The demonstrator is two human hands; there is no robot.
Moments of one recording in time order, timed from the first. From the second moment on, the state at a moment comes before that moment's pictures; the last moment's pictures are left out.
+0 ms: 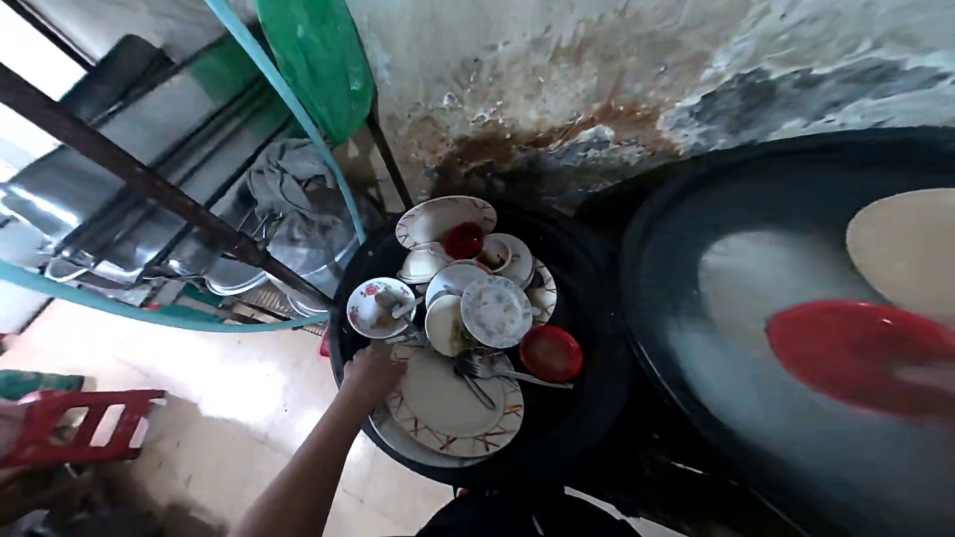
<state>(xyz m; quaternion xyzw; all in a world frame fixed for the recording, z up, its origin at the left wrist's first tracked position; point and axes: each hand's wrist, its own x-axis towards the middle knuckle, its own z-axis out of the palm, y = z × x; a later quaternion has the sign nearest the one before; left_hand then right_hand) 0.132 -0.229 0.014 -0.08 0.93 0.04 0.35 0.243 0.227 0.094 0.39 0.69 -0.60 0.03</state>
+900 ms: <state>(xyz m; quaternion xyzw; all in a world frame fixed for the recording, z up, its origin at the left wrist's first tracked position) 0.162 -0.272 0.124 -0.10 0.82 0.57 0.03 0.130 0.104 0.042 0.25 0.71 -0.64 0.14</state>
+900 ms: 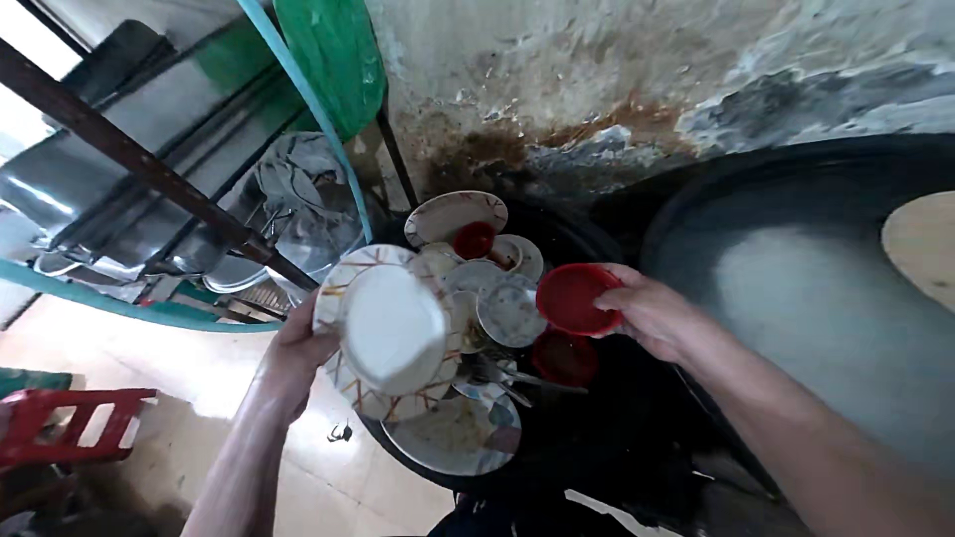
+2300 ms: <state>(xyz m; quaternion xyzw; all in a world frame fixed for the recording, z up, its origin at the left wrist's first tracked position) 0.055 -0.140 0.007 0.04 0.91 0.29 0.28 0.077 0.068 0.048 0.08 0.90 -0.42 0.00</state>
